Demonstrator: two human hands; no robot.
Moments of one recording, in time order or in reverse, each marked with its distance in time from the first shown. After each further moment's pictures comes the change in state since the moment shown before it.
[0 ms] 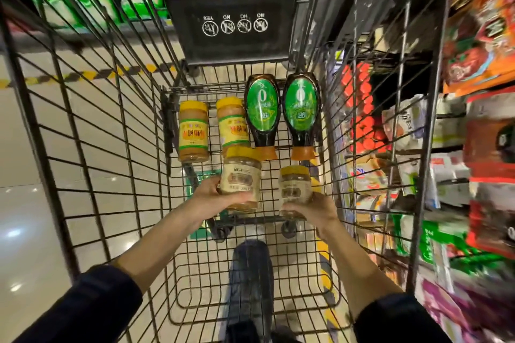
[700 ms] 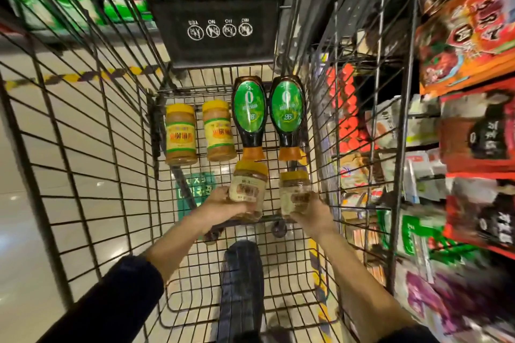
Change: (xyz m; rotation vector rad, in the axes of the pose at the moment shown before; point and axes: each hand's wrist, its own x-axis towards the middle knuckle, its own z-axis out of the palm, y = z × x) left_hand 0.035 -0.020 0.030 0.085 -0.099 -0.033; right_hand -0.022 0.004 -0.013 -0.204 0.094 -0.008
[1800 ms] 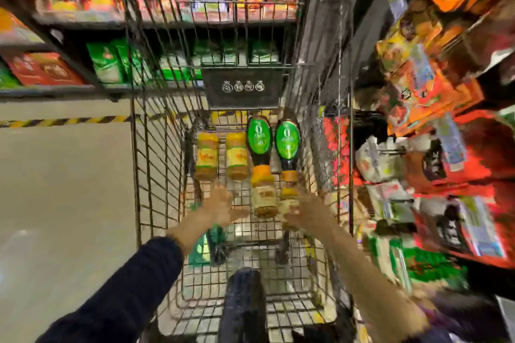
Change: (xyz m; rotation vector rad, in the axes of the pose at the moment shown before) left_hand -0.092 0.018 -0.009 0.795 0.204 0.109; right_hand -0.133 -0.041 -0.072 -0.215 0.058 -0.525
